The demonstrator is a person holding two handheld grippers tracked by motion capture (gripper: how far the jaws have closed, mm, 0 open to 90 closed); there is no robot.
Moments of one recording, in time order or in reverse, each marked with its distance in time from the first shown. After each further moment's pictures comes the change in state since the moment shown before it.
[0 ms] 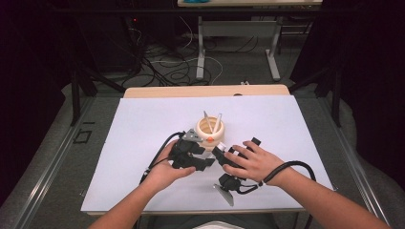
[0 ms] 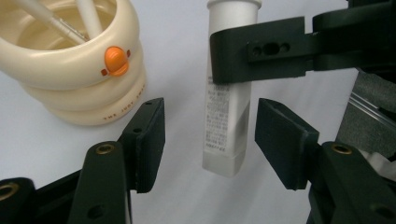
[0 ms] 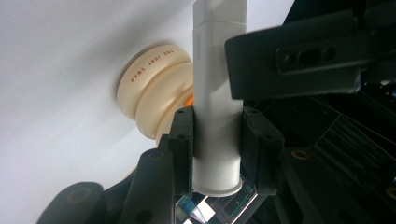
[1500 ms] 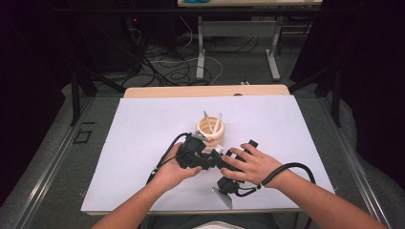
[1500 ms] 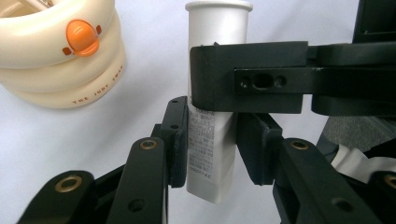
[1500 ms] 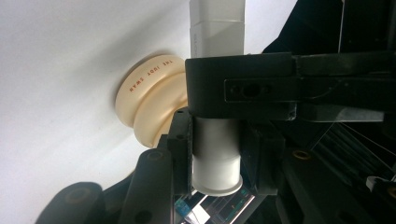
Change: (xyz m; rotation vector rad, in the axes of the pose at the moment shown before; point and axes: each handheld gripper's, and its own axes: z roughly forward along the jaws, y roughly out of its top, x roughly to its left) left arm -0.004 0.007 0.013 0.091 -0.013 -0.057; right arm 0.000 0.007 0.002 -0.020 -0.020 -0.026
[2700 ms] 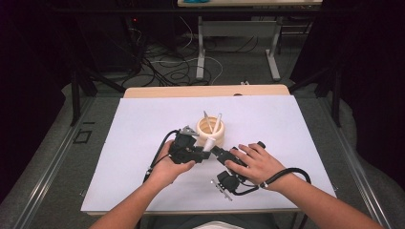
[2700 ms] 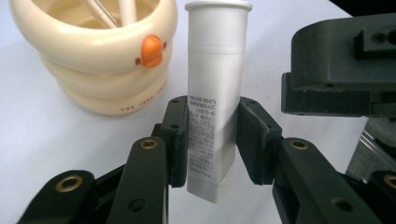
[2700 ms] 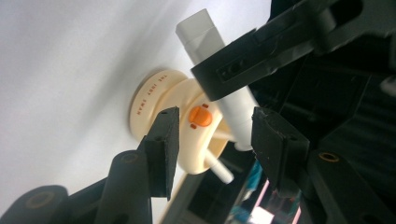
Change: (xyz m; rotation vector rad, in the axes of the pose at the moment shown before) left arm 0.024 -0.010 -0.006 -0.145 0.055 -0.095; right arm -0.006 -0.013 -0.008 -0.031 0.032 0.372
